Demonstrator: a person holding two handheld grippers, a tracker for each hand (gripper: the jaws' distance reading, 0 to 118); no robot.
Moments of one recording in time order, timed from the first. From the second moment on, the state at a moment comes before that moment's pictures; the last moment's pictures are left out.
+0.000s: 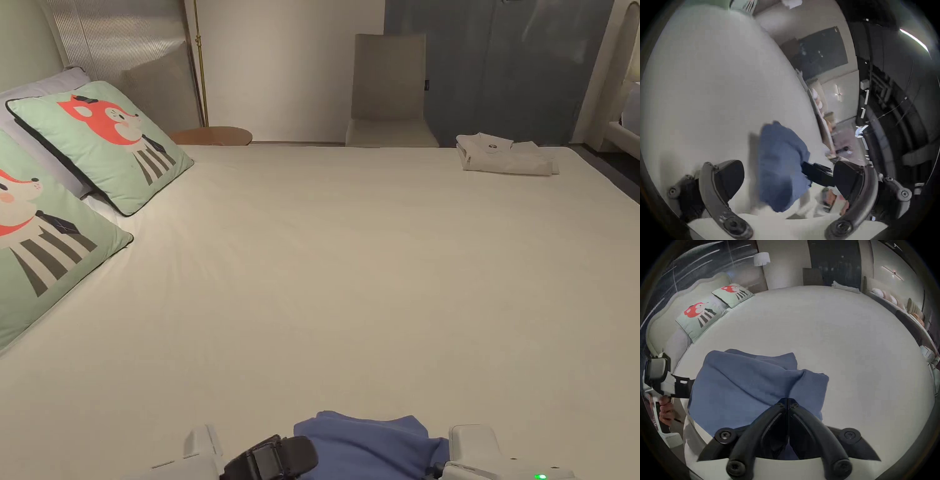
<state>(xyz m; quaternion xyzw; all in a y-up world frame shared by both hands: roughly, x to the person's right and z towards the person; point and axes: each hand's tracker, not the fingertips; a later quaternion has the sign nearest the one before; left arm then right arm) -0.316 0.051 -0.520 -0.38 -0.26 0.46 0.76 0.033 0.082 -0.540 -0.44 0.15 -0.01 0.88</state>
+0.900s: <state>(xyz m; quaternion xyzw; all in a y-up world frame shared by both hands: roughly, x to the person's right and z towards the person) -0.552 0.082 -0.480 -0.36 -0.09 0.46 0.81 -0.021 0.133 -0.552 -0.39 0.20 -0.06 0.90</state>
